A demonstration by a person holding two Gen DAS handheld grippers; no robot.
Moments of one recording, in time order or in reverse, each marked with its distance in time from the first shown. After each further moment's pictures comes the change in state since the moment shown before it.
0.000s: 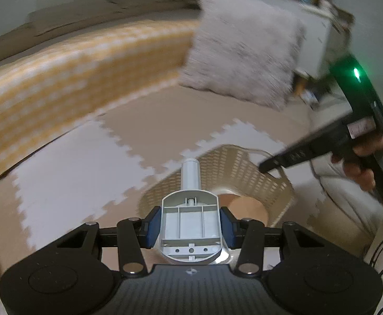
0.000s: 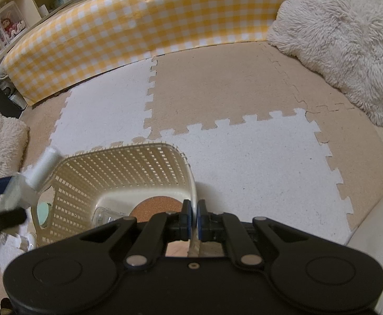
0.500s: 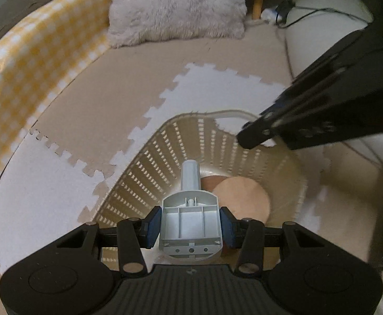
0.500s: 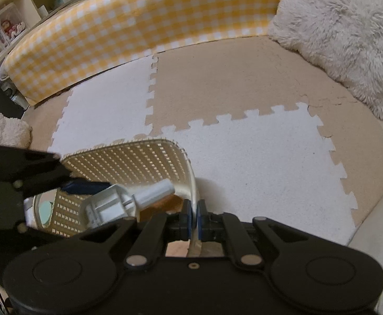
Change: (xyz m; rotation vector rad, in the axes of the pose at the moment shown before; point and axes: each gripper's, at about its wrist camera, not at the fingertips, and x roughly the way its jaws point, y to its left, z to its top) left arm 0.106 -0.039 0.031 0.307 0.255 -0.067; right arm 0.003 -0.002 -0.001 0.014 0.016 0.017
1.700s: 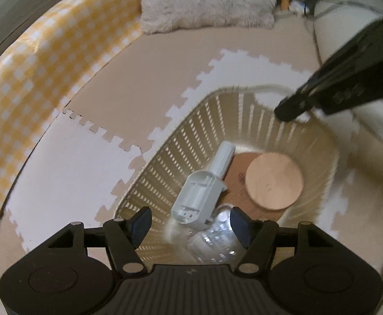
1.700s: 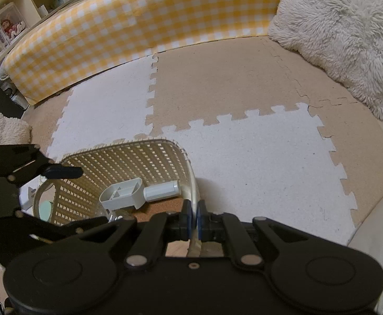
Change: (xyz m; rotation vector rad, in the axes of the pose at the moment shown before) left arm -0.021 0.016 -0.024 -0.057 0.023 0.122; right arm 0.000 -0.003 0.001 0.003 0.002 0.005
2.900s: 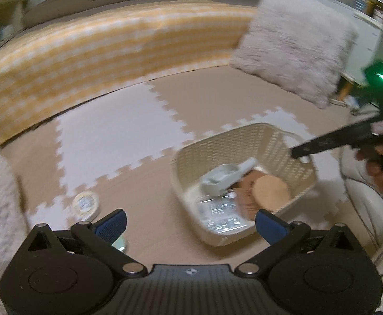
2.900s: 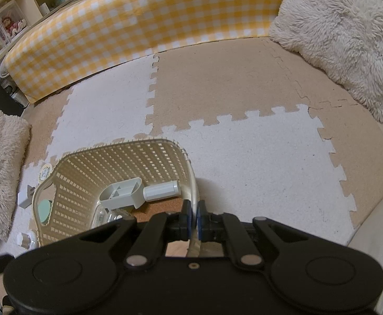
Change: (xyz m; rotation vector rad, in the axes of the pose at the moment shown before) left arm -0.100 0.014 -0.086 -0.536 -0.133 0.097; right arm 0.000 0.000 0.001 -0.007 0.000 -0.004
